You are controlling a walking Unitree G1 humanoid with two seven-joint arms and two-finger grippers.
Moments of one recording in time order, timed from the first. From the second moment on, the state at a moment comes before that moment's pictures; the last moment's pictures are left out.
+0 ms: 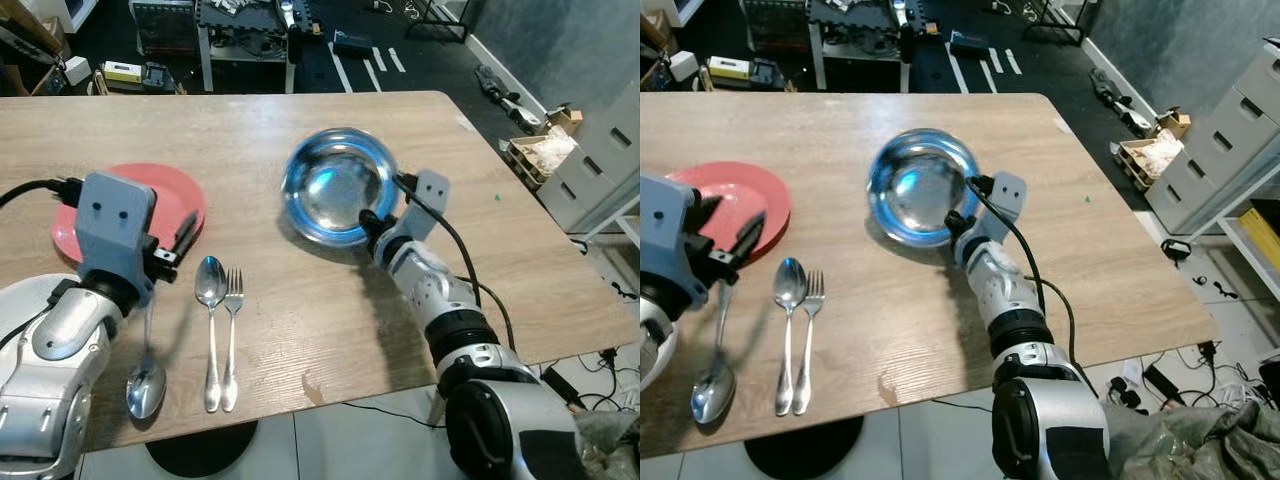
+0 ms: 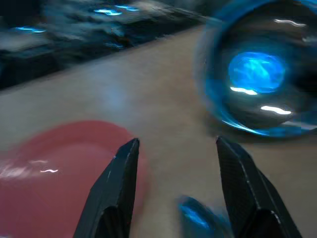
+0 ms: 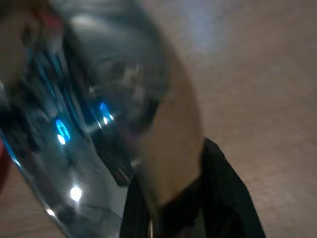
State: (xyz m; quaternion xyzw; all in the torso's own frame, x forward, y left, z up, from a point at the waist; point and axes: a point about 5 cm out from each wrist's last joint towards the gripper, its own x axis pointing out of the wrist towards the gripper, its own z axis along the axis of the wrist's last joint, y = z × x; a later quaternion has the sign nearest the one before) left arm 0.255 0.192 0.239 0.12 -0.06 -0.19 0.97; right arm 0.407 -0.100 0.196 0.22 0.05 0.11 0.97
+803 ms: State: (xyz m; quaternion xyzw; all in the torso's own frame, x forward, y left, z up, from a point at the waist) left arm 0.231 0.192 0.241 0.16 -0.02 -0.30 0.94; right arm 0.387 -0.095 0.195 0.24 -0.02 0.16 0.96
